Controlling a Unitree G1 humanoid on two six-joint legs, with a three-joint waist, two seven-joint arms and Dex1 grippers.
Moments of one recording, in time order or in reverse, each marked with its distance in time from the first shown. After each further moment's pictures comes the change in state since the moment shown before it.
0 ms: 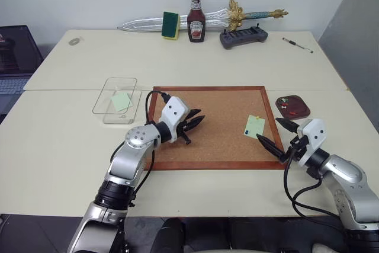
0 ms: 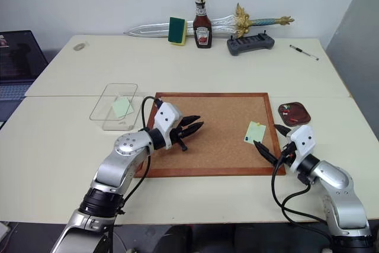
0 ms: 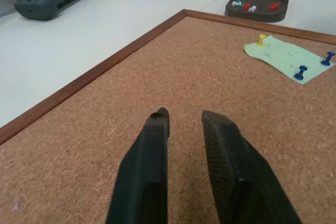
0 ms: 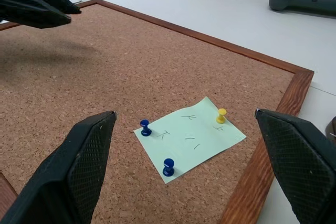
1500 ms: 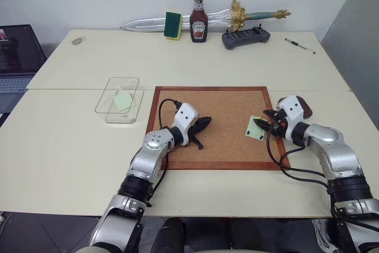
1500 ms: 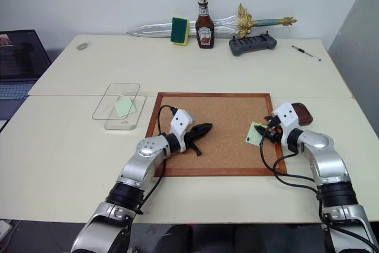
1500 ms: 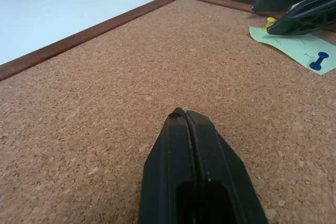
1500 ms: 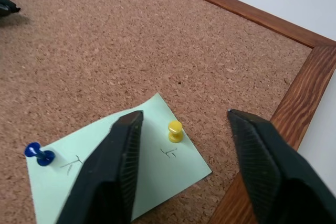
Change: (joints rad) left arm -0.047 -0.141 0.000 0.293 0.040 -0.183 -0.021; right arm -0.433 -0.047 0.156 0.478 -0.153 0.105 0.056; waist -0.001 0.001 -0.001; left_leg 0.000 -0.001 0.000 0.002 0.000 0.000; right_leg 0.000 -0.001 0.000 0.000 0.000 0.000
